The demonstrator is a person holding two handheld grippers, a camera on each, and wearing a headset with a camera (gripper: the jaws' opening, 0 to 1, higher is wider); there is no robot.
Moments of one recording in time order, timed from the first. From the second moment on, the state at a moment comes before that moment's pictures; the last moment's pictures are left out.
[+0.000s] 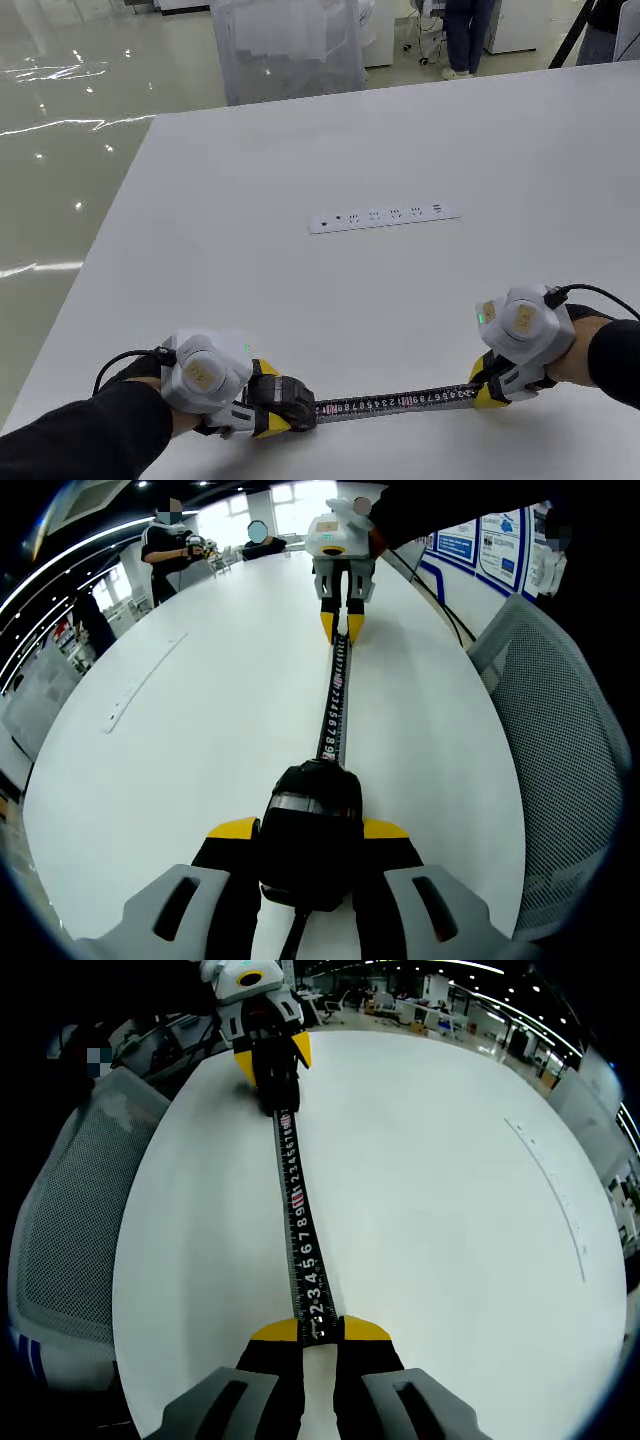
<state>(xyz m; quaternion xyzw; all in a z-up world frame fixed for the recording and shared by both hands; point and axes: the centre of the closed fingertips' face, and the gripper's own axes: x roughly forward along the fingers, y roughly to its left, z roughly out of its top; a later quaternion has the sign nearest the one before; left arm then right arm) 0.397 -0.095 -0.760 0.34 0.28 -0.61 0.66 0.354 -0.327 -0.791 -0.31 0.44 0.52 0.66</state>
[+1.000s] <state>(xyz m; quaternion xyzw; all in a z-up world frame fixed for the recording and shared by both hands) 0.397 -0.095 -0.760 0.34 0.28 -0.61 0.66 0.353 -0.337 -0.792 -0.30 0.45 0.51 0.67</state>
